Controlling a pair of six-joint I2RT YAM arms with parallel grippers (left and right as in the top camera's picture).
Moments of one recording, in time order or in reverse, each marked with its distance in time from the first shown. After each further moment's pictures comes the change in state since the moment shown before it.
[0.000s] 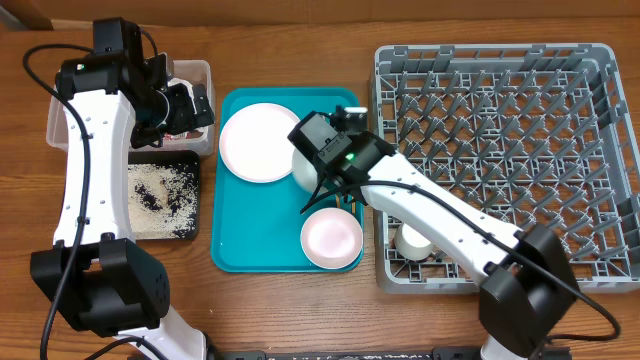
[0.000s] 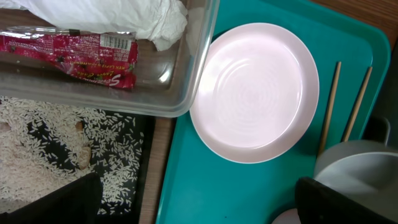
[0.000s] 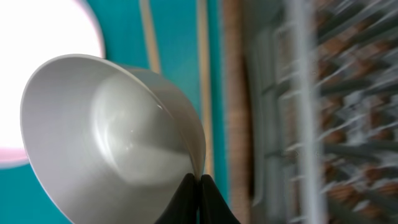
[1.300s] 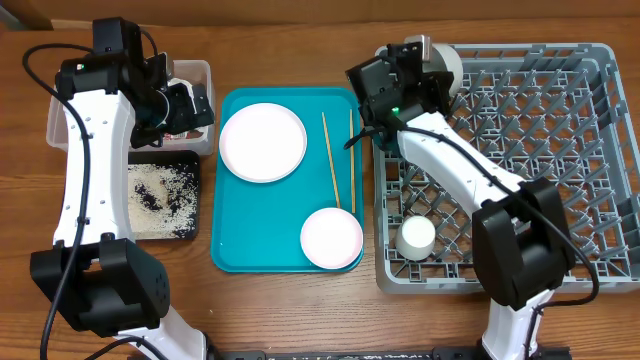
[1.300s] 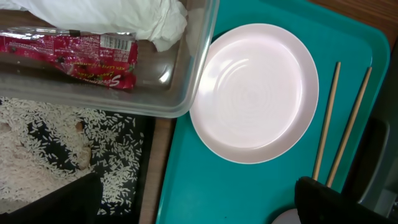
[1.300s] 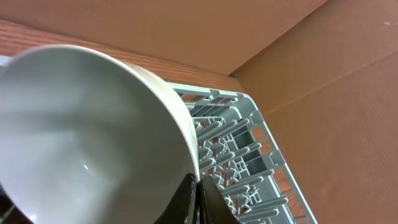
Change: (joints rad) left arm 0.000 0.000 0.002 0.000 0.000 0.000; right arm -0.285 0.151 0.013 0.406 0.785 -0.594
